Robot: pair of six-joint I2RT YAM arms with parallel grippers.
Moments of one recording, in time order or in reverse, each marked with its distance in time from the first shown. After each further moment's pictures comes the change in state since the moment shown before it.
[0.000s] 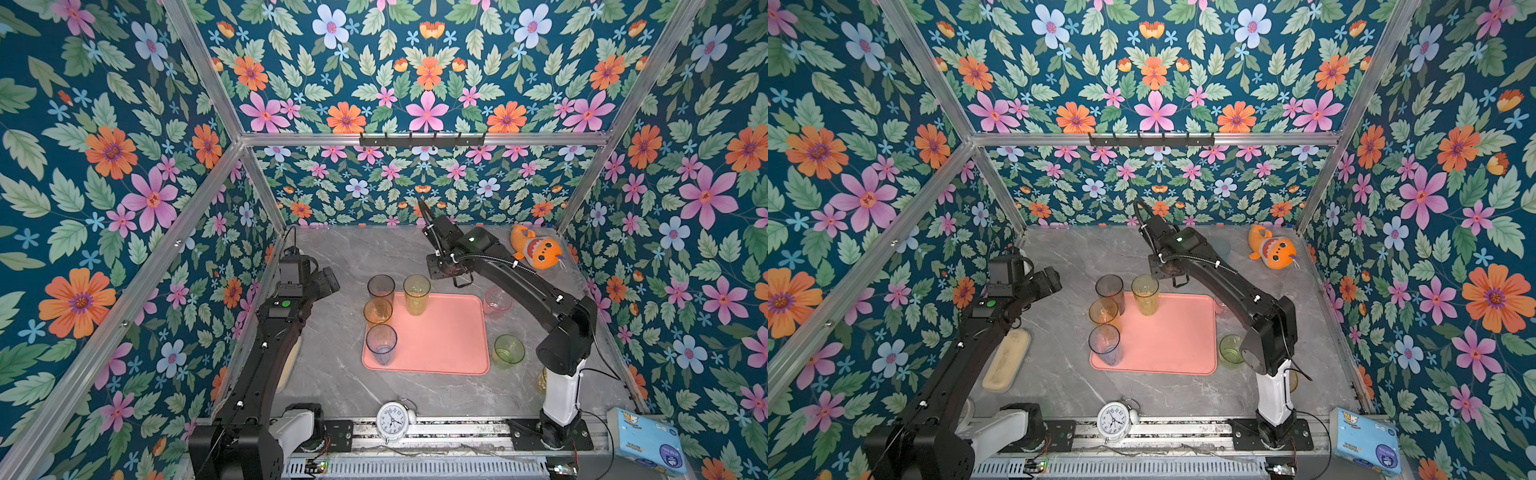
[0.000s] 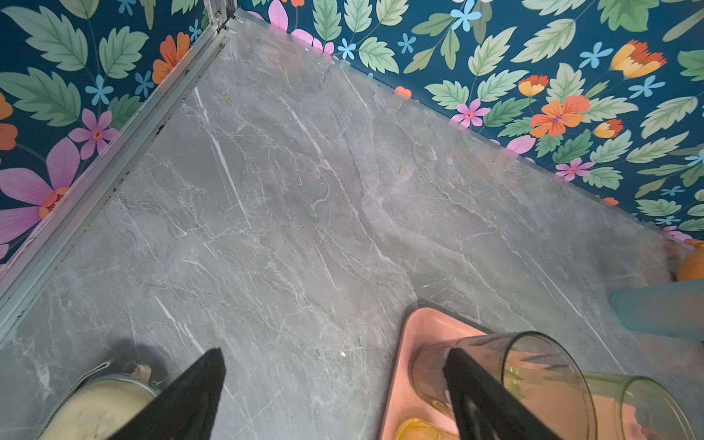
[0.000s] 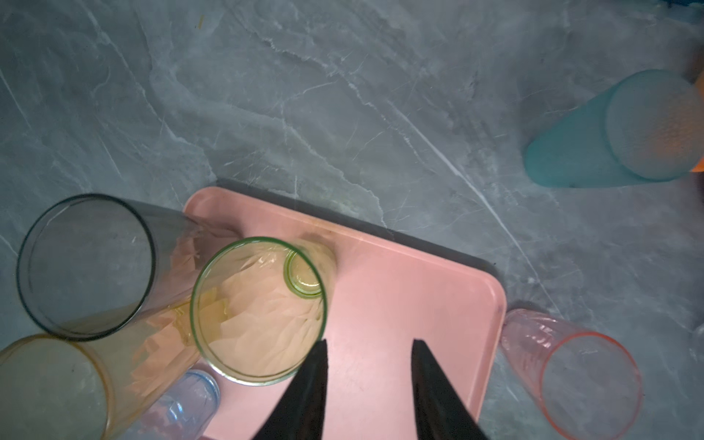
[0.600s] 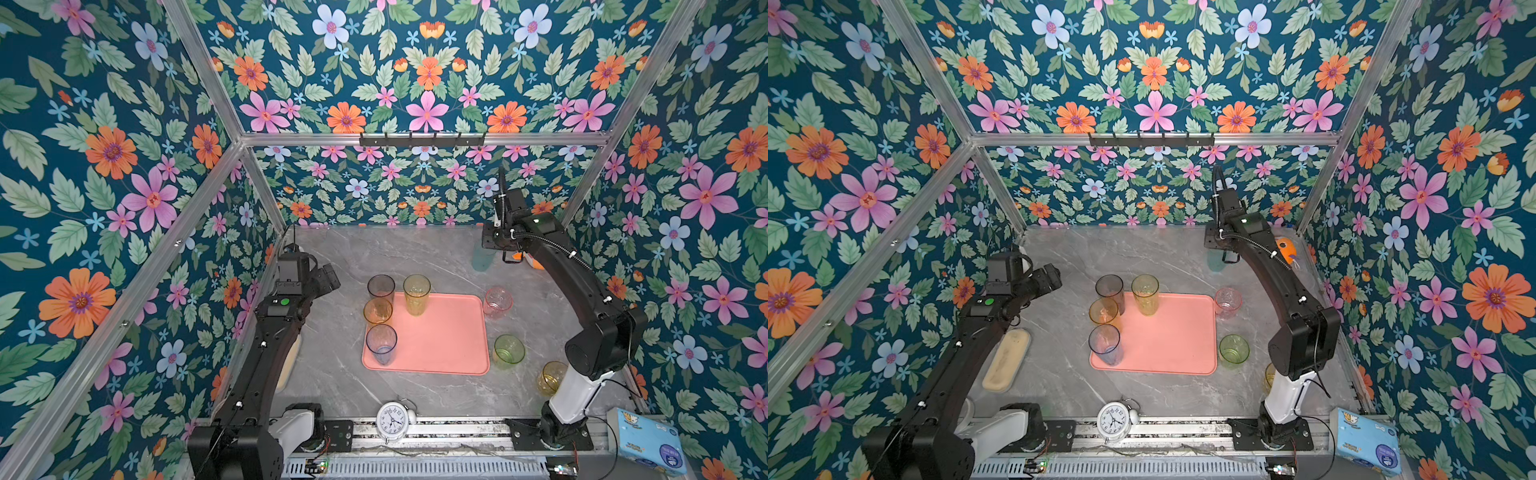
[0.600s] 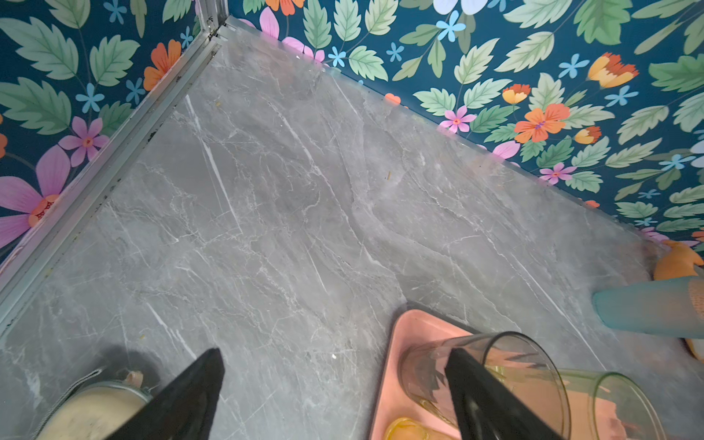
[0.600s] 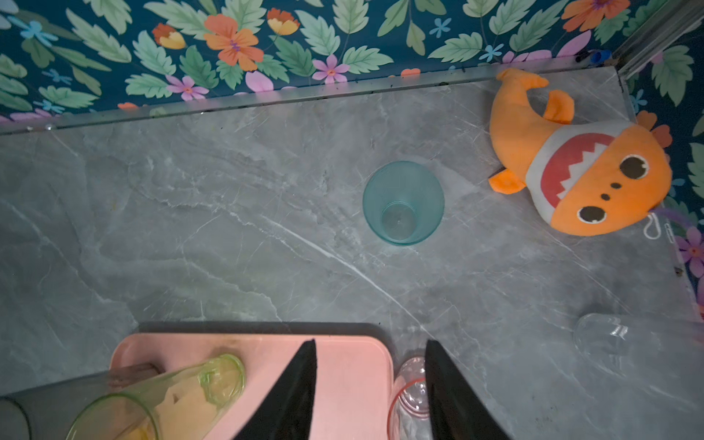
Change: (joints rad) left arm 0.000 0.010 0.036 -0.010 0.023 -0.004; right arm -0.378 -0.132 -0.106 0.164 -0.064 -0.060
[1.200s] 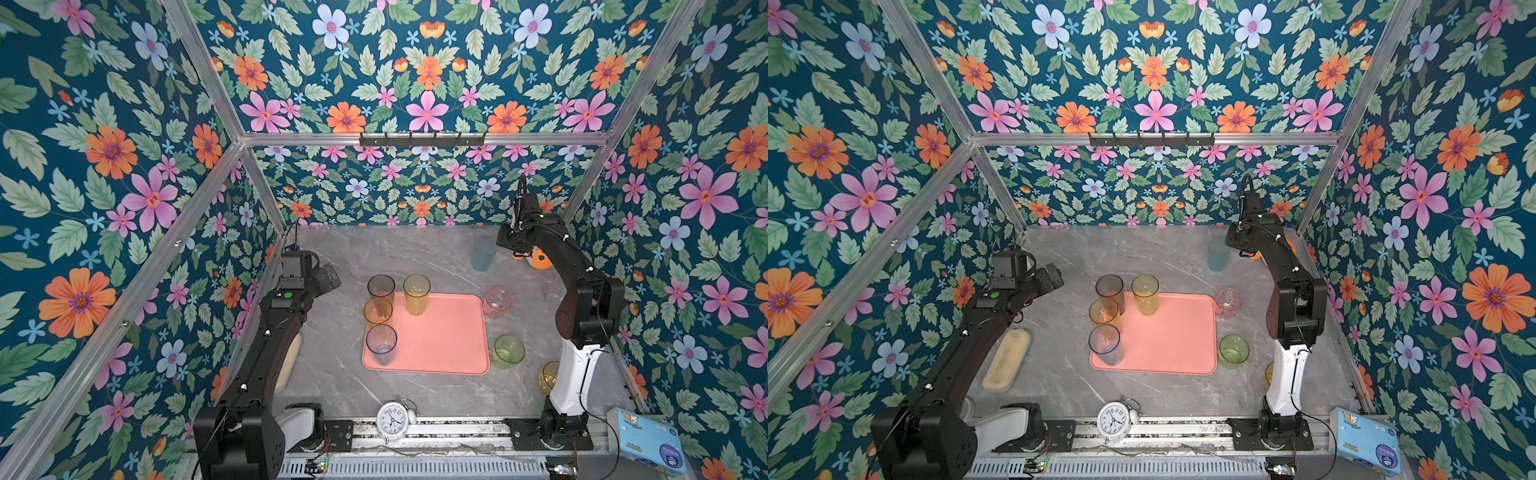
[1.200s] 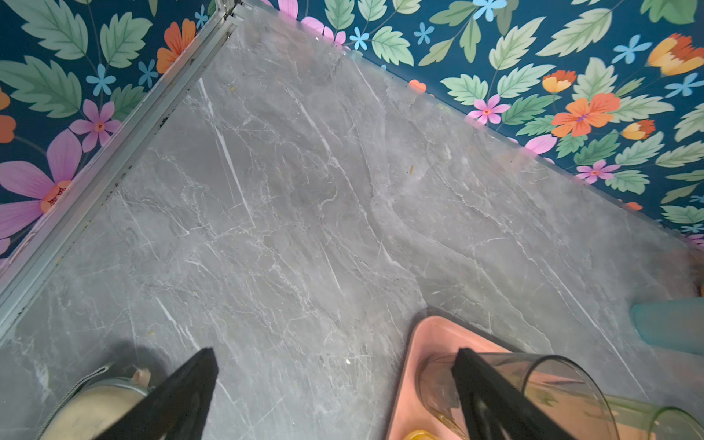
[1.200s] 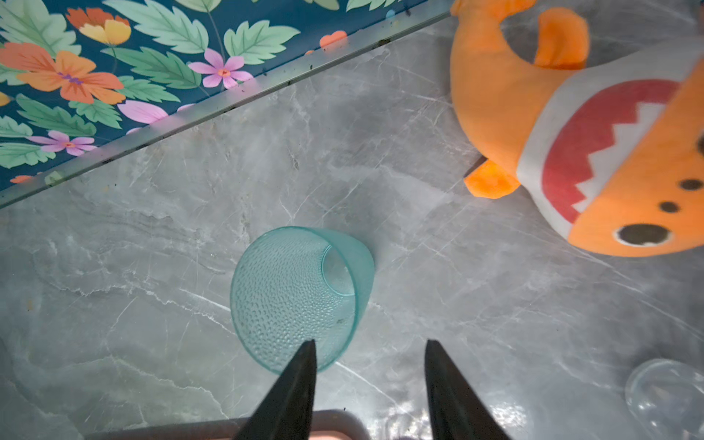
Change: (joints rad) left arm 0.009 0.074 0.005 0.006 -0.039 -0.010; right arm -0.211 0.269 0.058 0.102 -0.157 0.045
